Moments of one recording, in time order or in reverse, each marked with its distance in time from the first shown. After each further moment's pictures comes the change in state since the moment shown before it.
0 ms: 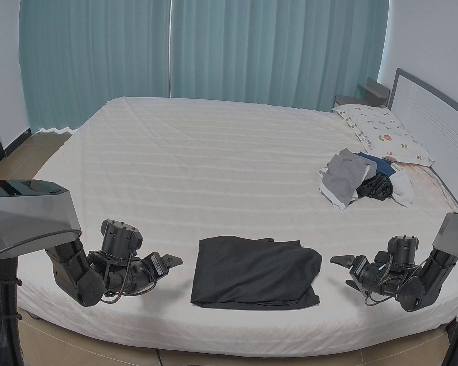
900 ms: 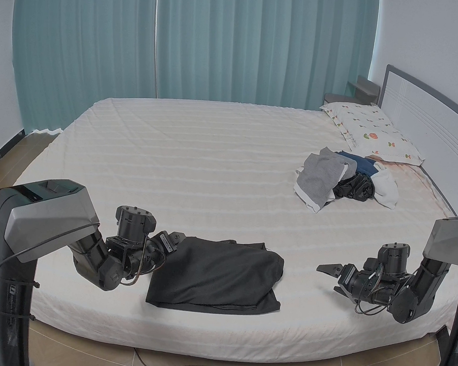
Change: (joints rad) left arm 0.011 0.118 -0.249 0.011 0.154 0.034; right arm 0.091 0.014 0.076 -0.107 -0.003 0.004
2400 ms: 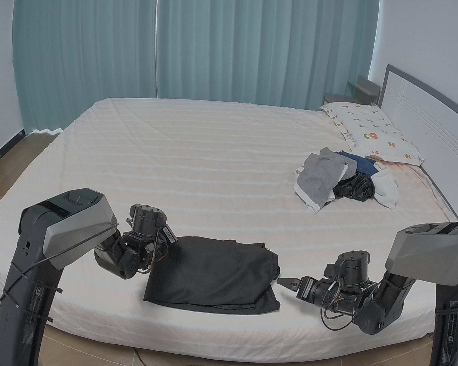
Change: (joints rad) left arm 0.041 0.214 -0.331 0.114 0.156 0.009; right arm 0.230 0.106 -0.103 -0.001 -0.161 -0.119
